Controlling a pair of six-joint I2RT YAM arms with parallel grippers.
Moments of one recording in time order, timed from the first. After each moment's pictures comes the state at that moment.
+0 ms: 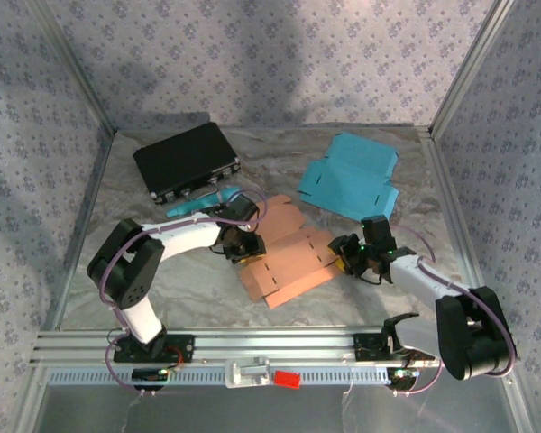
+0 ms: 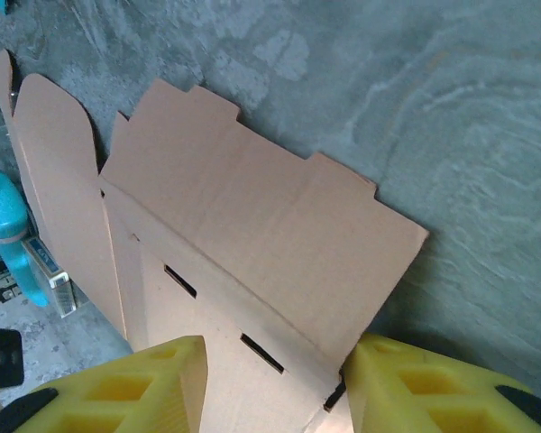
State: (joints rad) left arm -0.70 1.71 0.99 -0.53 0.21 -0.89; right arm 0.26 1.20 0.43 -0.16 -0.40 1.19
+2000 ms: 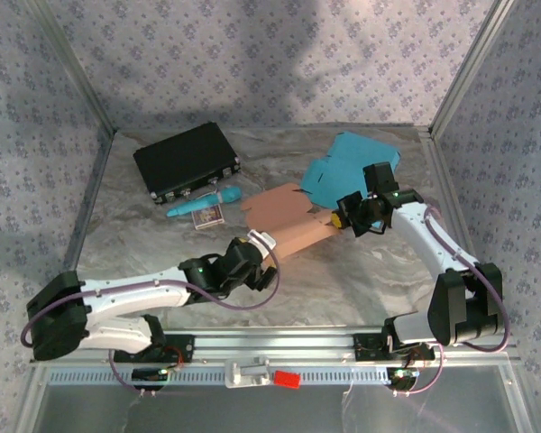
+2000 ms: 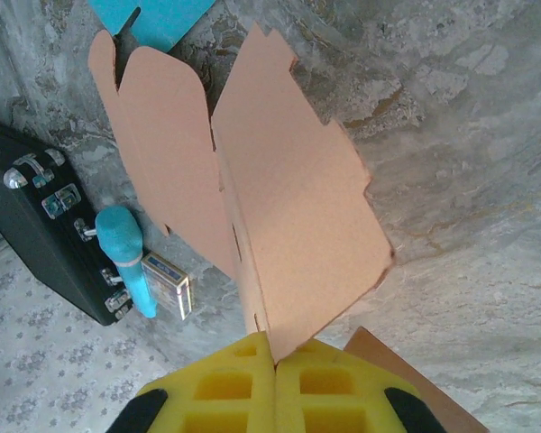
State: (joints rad) left arm -1.14 1.24 0.68 -0.21 -0.39 -0.23; right arm 0.21 1.38 1.02 -0.71 -0.44 1.32
